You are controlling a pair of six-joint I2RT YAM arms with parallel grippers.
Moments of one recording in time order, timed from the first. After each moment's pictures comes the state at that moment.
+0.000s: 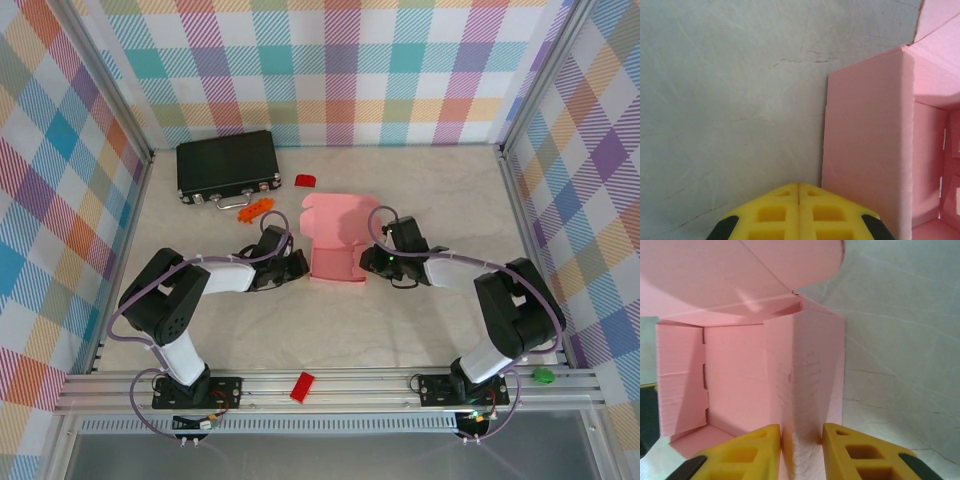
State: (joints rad) left arm -0.56 1.72 0.75 0.11 0.18 -0.79; right arm 0.47 1.58 0.74 -0.08 -0.31 0.71
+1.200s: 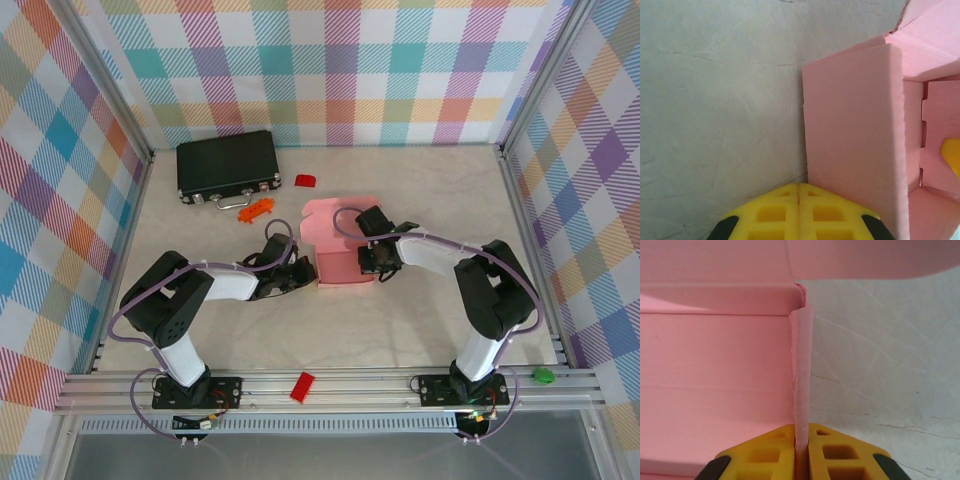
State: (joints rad) left arm -0.62 1.71 0.70 0.21 0.23 -0.89; right arm 0.61 1.74 1.07 -0.57 0.08 0.45
